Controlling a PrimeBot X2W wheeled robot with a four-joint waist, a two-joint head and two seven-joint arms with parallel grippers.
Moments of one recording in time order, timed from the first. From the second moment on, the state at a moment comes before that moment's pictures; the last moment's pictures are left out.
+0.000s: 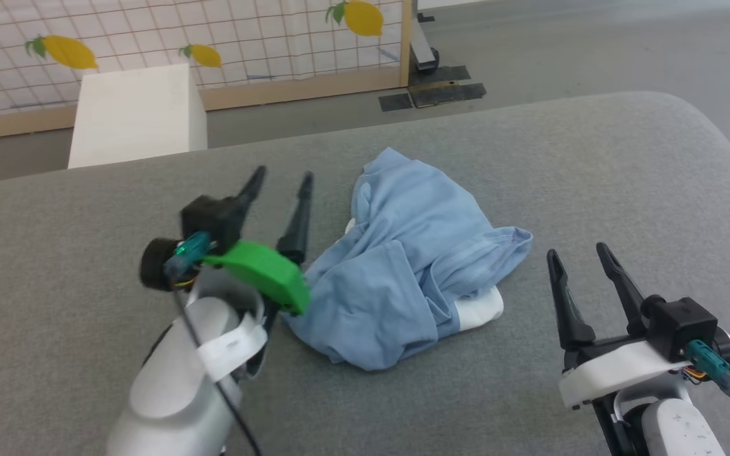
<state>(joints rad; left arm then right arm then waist) -0.51 0.17 -0.44 0.42 -0.46 0.02 -0.20 -0.09 -0.05 0.04 0.14 0.12 0.13 -0.20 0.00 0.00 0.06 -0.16</state>
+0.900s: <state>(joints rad) -0.01 0.16 -0.08 0.06 -0.31 0.01 -0.26 -0.06 -0.05 0.02 0.10 0.12 0.13 -0.17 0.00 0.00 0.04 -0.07</state>
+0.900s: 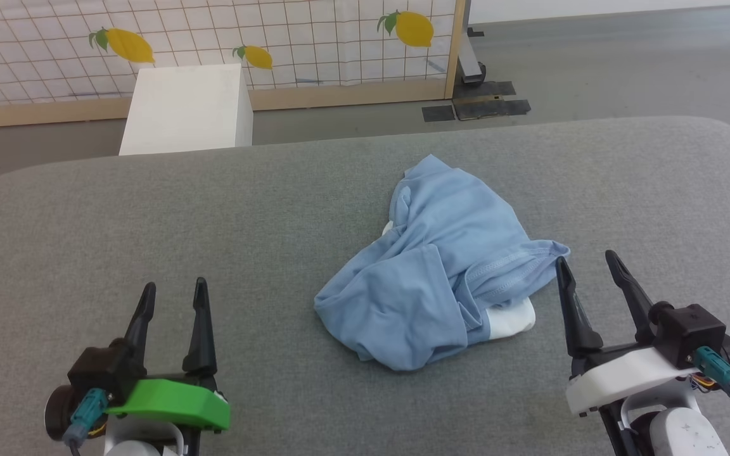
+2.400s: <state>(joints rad) -0.37 0.12 -0.36 0.27 -0.44 0.09 -0.01 -0.07 -0.05 0.04 0.13 0.13 0.13 -0.19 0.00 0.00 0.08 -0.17</state>
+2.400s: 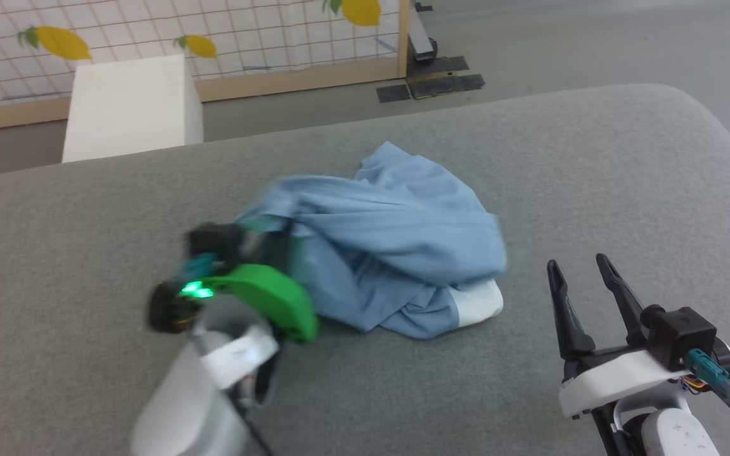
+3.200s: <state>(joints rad) 0.02 0.20 -0.09 0.10 -0.56 0.21 -0.22 -0.07 -0.05 0.04 0.12 0.13 0.13 -0.17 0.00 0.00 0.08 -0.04</state>
